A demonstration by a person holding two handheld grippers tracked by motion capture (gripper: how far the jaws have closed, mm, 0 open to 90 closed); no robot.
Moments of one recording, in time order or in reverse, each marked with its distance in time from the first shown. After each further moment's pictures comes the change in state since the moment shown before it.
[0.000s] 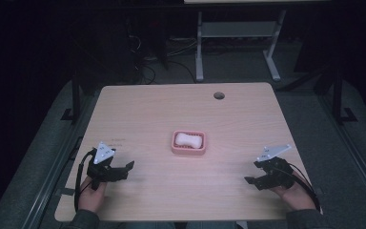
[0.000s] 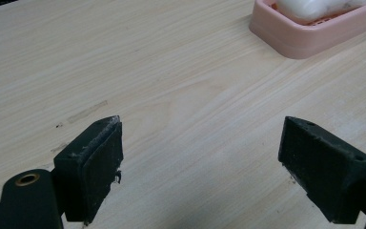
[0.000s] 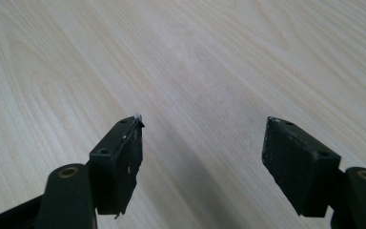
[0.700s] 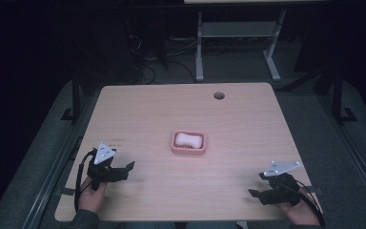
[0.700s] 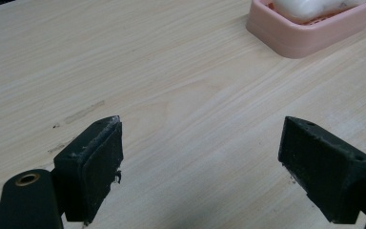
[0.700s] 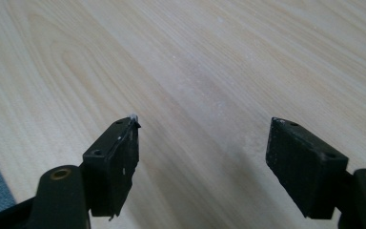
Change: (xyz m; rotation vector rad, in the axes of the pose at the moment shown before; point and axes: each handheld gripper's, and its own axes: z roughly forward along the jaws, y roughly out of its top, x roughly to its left) left arm -0.001 0.000 0.000 -0.003 -0.007 0.000; right arm 0.022 -0.037 -0.005 -0.052 -0.017 0.048
